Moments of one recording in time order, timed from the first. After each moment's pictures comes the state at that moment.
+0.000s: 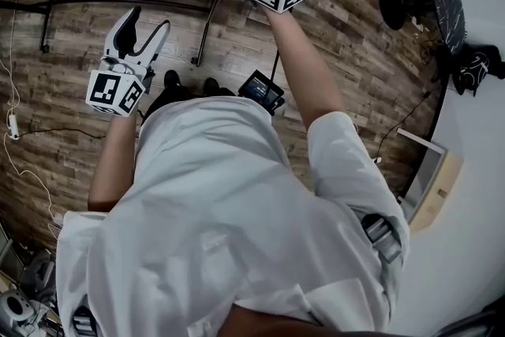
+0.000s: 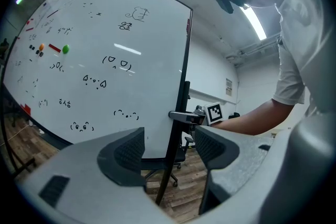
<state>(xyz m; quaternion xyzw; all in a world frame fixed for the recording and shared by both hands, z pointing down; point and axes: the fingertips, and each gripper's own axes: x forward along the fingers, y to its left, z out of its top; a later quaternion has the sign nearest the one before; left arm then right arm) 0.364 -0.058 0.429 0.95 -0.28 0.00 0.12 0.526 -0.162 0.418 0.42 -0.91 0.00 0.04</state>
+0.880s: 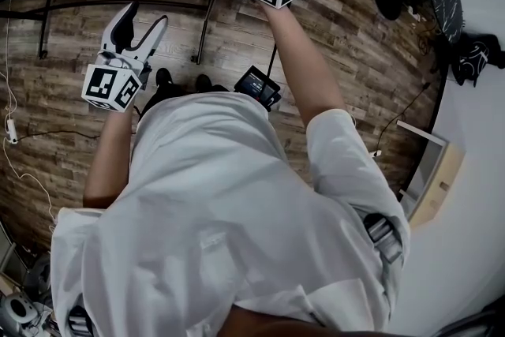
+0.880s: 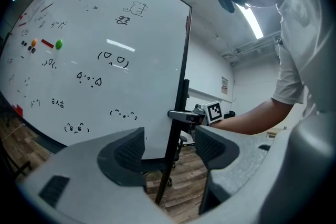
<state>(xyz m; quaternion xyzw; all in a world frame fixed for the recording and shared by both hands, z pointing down) 0.430 -0.032 0.431 0.96 -0.26 0.01 0.11 0.586 -0.129 0.419 0.42 -0.90 0.00 0.04</state>
